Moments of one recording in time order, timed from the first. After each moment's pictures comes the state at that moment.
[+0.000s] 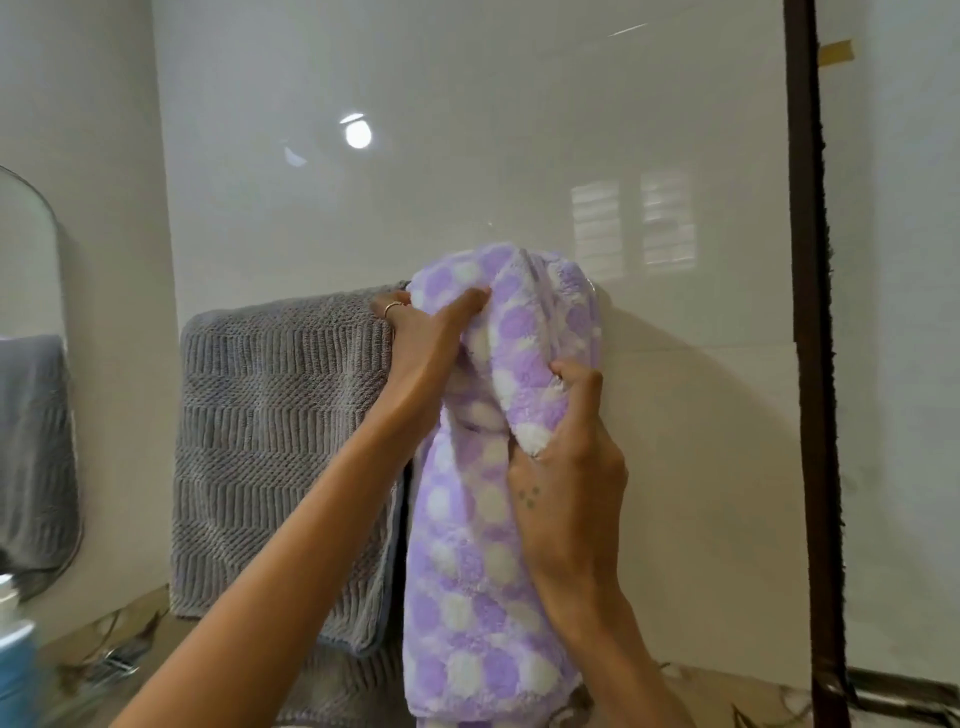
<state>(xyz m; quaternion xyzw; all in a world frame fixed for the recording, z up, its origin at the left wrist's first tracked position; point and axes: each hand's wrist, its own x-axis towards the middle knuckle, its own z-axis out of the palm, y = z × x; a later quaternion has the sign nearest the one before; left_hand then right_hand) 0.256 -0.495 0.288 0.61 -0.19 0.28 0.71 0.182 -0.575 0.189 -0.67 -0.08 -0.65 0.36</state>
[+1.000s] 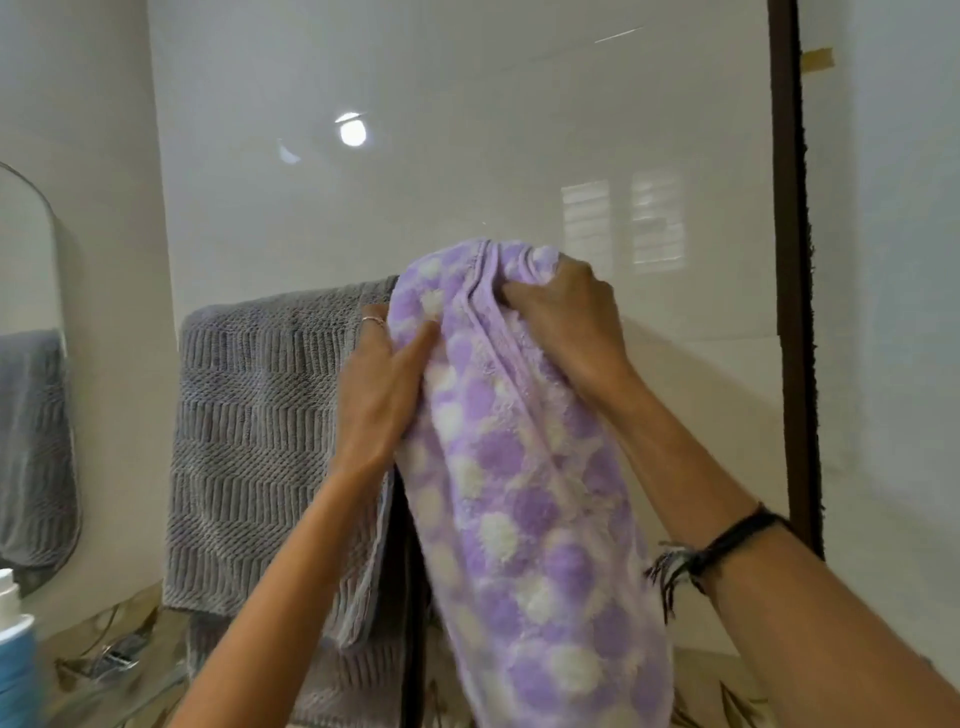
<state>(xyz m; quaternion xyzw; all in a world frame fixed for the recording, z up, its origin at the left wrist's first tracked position) 0.253 -0.457 0.253 0.70 -0.19 0.42 0.55 0.201 -0.603 0.297 -0.76 -0.05 -0.49 0.42</state>
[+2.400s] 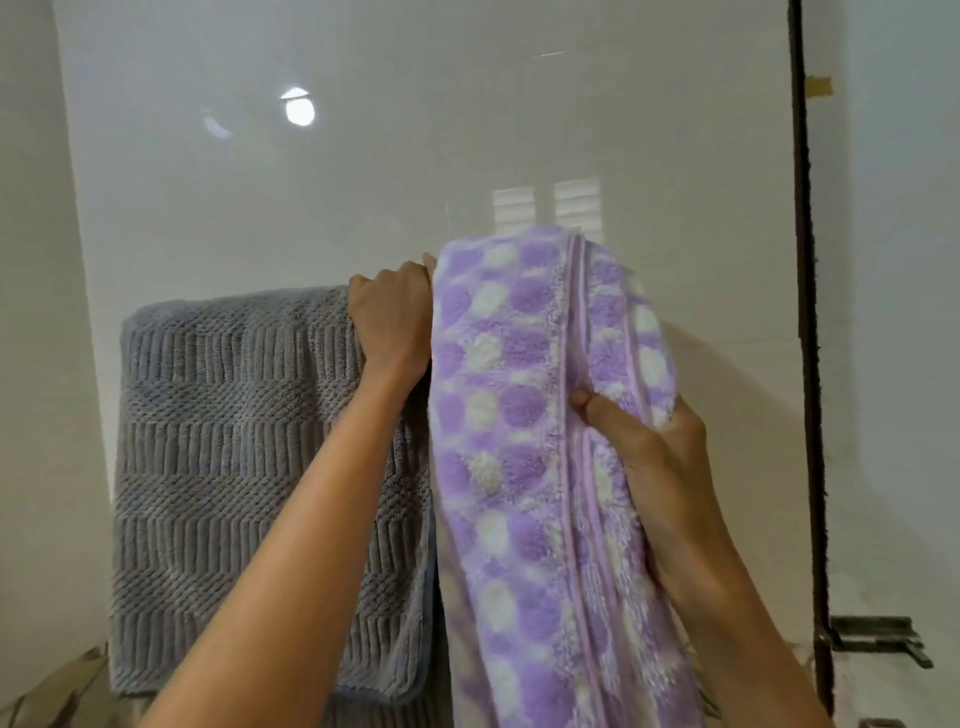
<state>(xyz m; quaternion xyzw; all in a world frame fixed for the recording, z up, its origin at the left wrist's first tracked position) 0.331 -0.442 0.317 0.77 -0.18 0.54 0.28 0.180 -0.558 0.201 -0.61 -0.09 -0.48 0.63</state>
